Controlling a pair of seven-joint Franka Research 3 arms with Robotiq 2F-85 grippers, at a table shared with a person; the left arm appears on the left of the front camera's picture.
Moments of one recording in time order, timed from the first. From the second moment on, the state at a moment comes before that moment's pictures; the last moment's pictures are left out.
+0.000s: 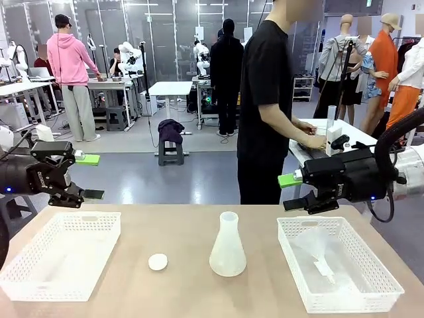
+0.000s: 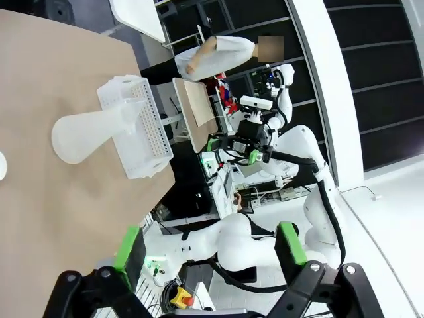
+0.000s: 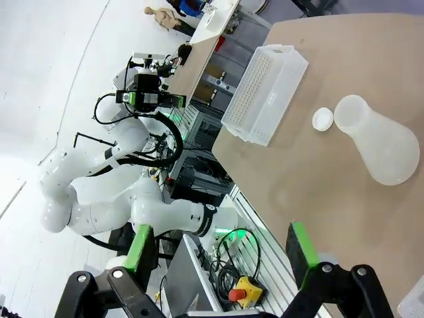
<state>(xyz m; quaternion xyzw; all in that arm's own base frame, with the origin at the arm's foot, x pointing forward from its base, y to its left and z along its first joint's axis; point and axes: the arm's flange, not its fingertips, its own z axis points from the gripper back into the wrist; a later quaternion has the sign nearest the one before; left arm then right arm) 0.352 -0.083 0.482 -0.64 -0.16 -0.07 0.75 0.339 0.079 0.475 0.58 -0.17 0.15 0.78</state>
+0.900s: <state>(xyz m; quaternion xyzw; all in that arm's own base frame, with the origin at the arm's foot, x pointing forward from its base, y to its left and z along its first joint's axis) 0.352 -0.080 0.481 -0.63 -0.17 -0.08 0.76 0.348 0.055 0.479 0.52 -0.18 0.17 0.82</state>
